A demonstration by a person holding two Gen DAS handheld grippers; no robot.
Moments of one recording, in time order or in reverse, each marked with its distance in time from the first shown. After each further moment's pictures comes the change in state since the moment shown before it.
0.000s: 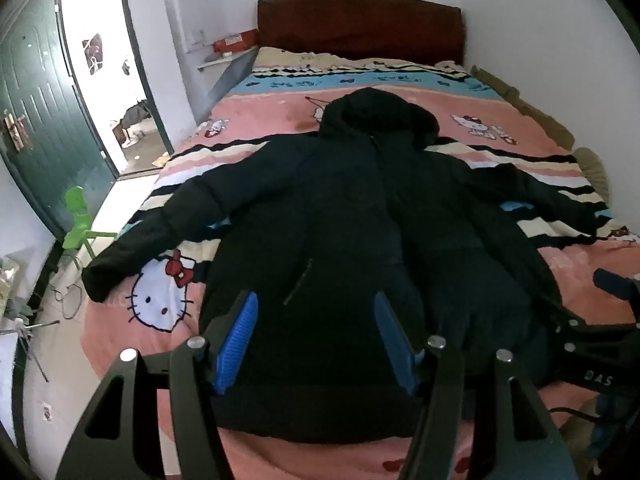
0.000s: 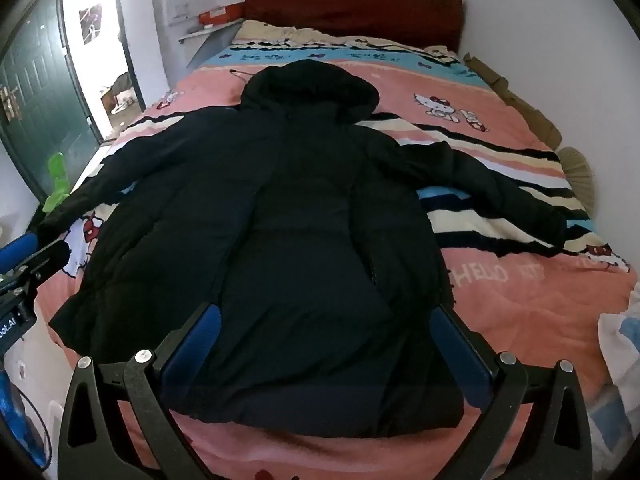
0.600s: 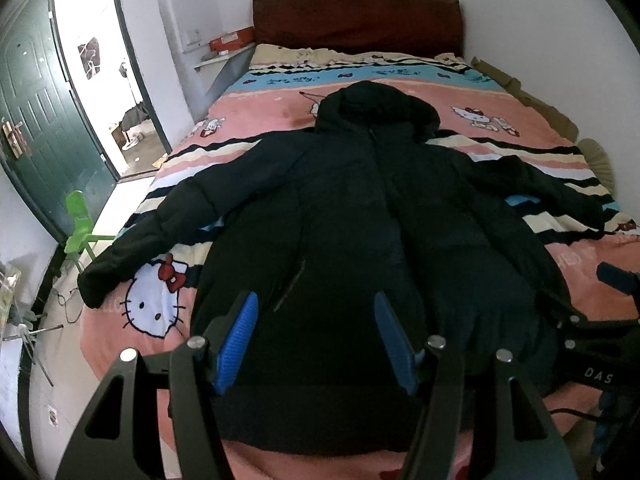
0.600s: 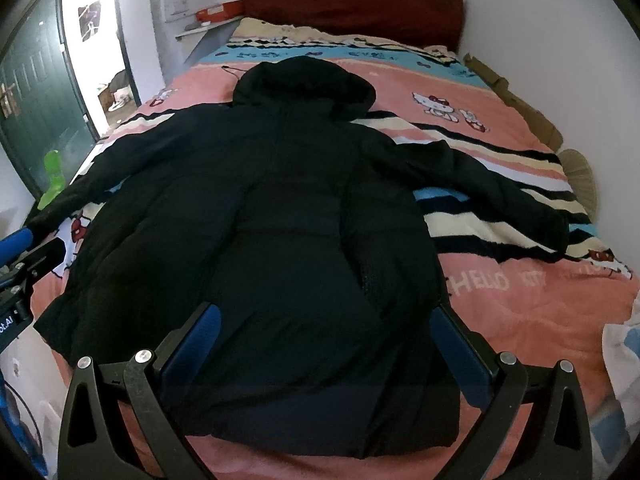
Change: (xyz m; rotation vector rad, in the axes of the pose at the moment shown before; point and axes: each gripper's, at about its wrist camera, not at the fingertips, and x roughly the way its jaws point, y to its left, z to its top) left arm 0.016 -0.014 0.006 0.023 0.011 0.019; right arm 0.022 -0.007 0.006 -0.003 0.004 -0.012
